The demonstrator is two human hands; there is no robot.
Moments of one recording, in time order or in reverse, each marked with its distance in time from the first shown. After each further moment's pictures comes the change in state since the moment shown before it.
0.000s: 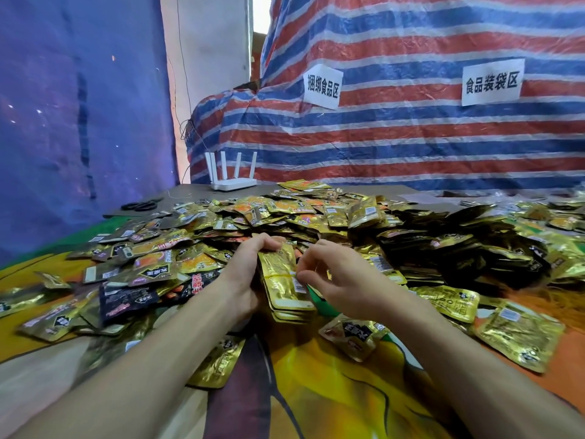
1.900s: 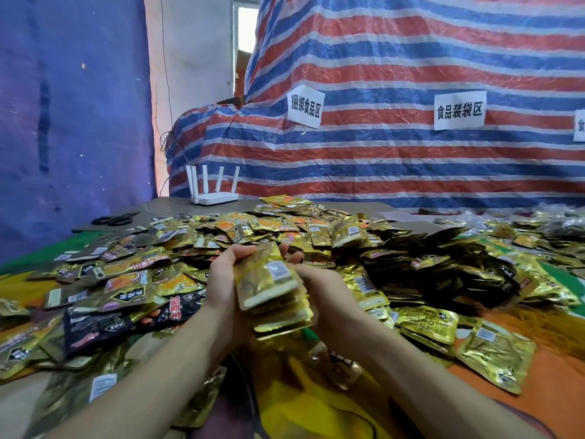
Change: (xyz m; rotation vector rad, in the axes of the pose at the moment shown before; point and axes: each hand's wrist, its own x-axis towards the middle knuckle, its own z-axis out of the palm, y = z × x) left_hand -0.007 0.003 0.009 -0.235 -0.055 0.038; right_hand 0.010 -0.010 0.022 1.231 0.123 0.456
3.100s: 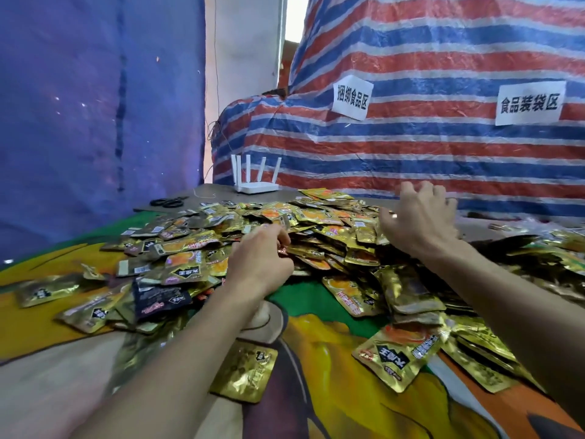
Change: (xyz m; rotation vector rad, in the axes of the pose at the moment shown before) left_hand 0.007 0.033 -0.028 1.646 0.395 0.483; right_hand 0.051 -0.086 -0.035 -1.681 0.687 -0.424
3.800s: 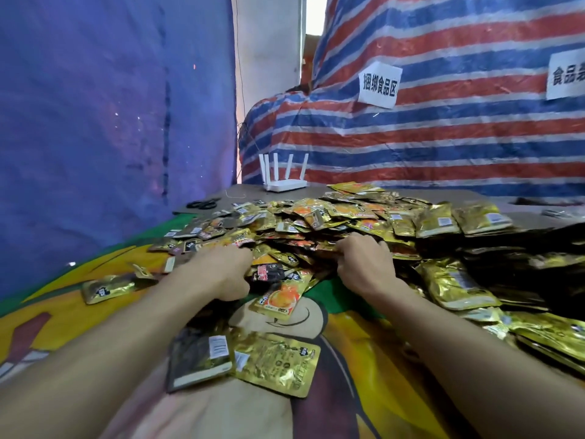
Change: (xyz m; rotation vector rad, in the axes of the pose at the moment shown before) left_hand 0.003 -0.072 -0.069 0.839 -0.466 -0.050; right_hand -0.046 -0.091 0.092 0.174 -0.266 -0.212
